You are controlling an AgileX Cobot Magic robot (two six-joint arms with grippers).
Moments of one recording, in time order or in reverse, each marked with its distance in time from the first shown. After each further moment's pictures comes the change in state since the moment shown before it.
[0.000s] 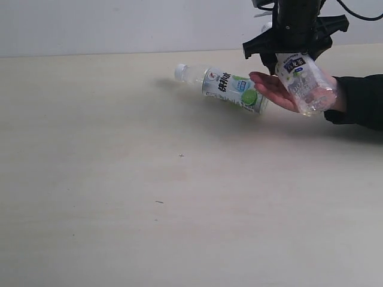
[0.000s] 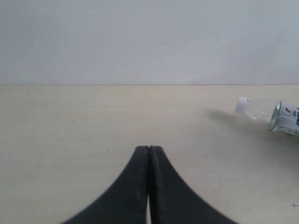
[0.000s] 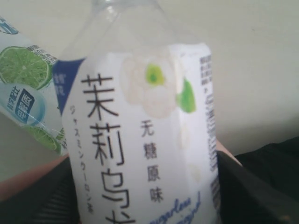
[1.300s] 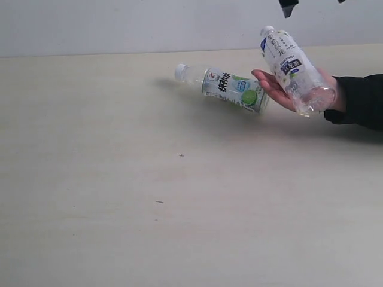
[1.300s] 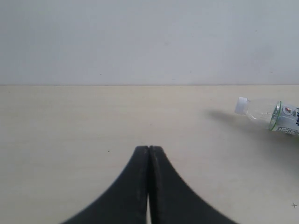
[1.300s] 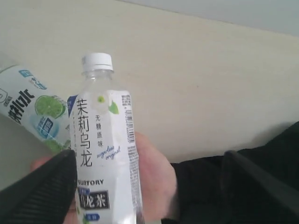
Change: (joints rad) left arm 0.000 0.000 0.000 0.000 0.000 0.000; right arm 0.000 -0.261 0.000 -0.027 0.014 -0.069
